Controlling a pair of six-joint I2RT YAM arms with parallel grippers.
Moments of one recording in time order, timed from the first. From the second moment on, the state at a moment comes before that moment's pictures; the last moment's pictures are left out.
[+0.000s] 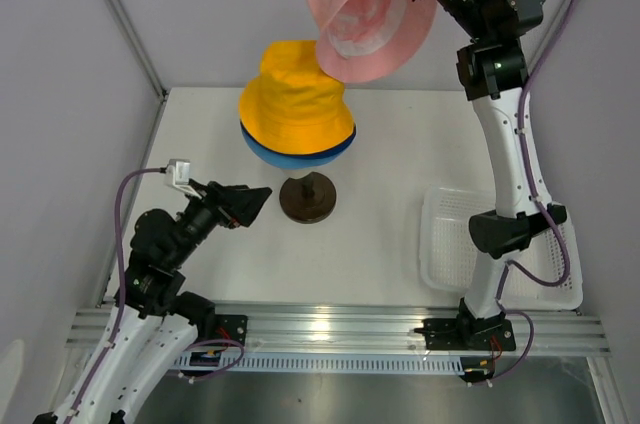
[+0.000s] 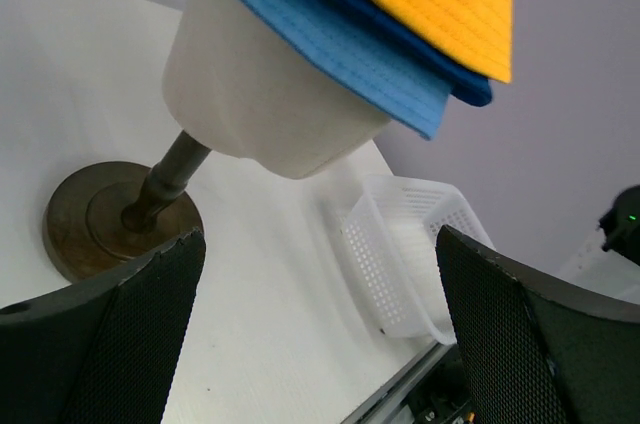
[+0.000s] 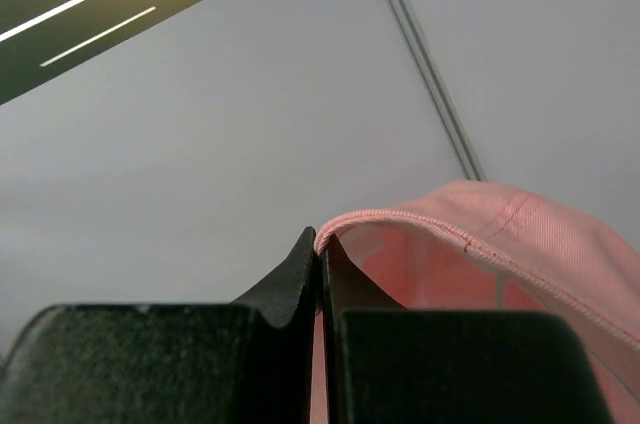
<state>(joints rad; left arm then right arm) -0.38 0.41 0.59 -0.16 0.20 -0.70 0.31 1.89 2.53 0.03 -0.61 0.96</state>
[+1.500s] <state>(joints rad) -0.38 0.50 0.79 -0.12 0.31 -0.72 0.64 2.20 2.59 0.37 0.00 -0.09</state>
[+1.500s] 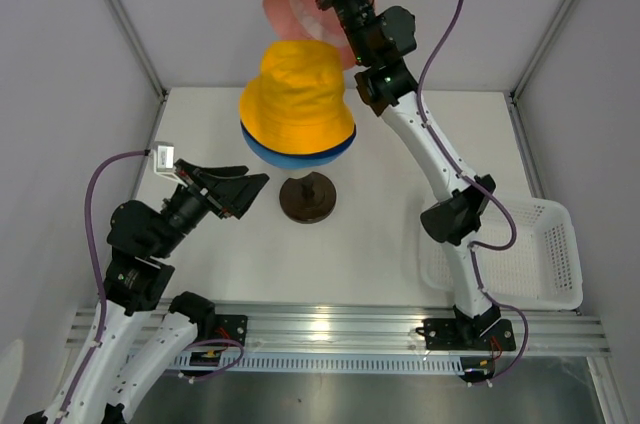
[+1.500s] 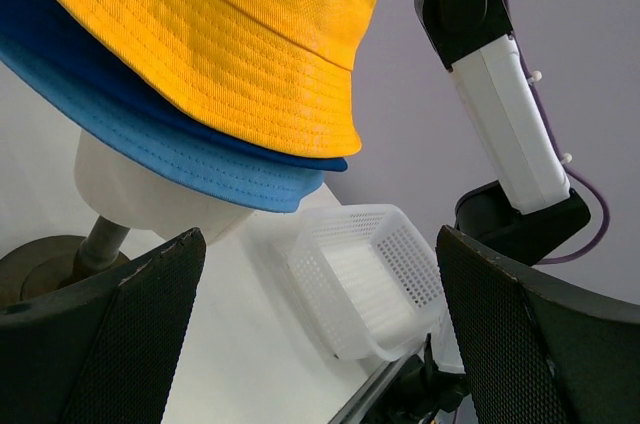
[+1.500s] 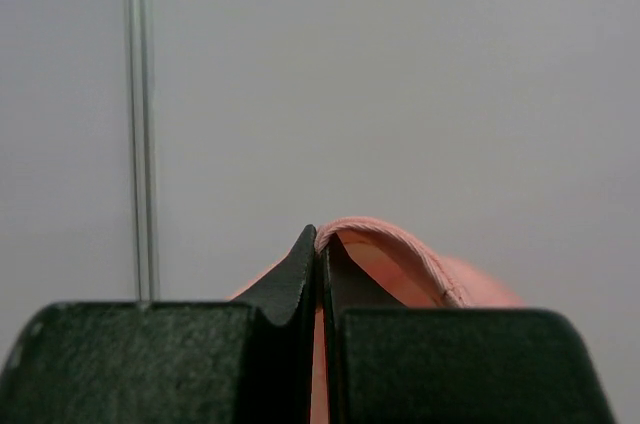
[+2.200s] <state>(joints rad) -0.38 0.48 0.78 -0.13 0.26 -0.70 0.95 1.74 2.06 0.28 0.07 -0.07</state>
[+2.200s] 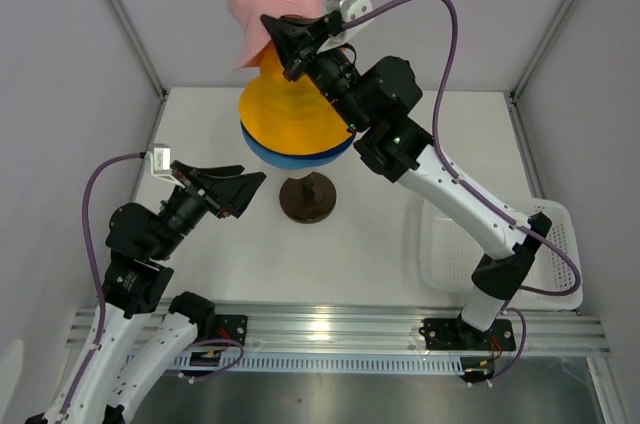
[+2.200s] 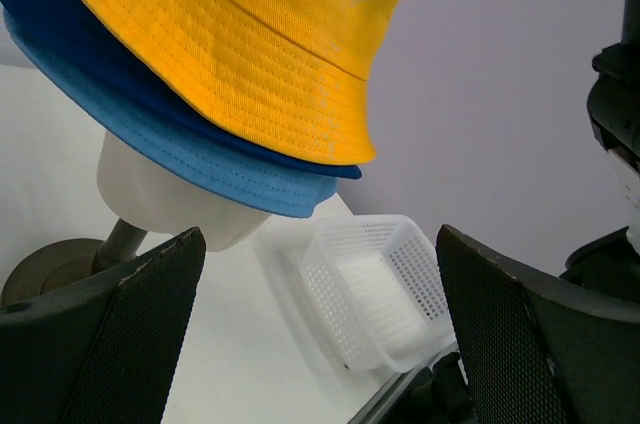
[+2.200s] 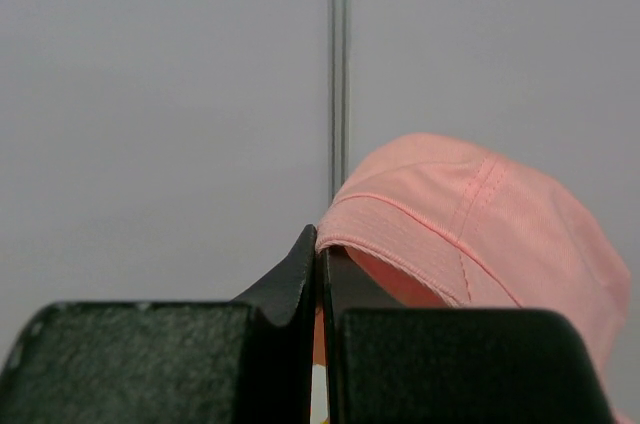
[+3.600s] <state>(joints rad) -0.38 0.53 0.81 0.01 0.03 -0.81 0.97 1.18 1.11 0.22 0.37 0.69</state>
